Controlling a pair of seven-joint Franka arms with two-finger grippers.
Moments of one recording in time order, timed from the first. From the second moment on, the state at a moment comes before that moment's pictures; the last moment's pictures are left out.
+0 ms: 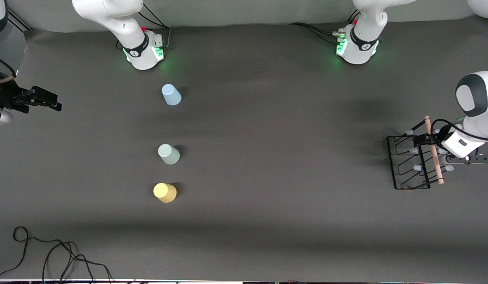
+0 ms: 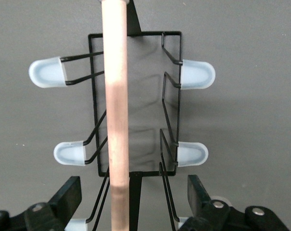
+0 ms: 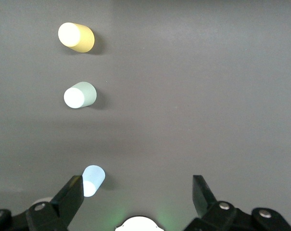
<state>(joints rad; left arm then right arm) 0.16 0.20 0.05 -2.06 0.03 2.15 0.20 0.11 -0.02 -0.16 -1.61 -0.01 1.48 -0.07</state>
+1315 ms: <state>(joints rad) 0.20 0.11 0.05 -1.69 0.01 1.72 0.24 0.11 -0.02 -0.16 -1.61 -0.01 1.47 -0.07</state>
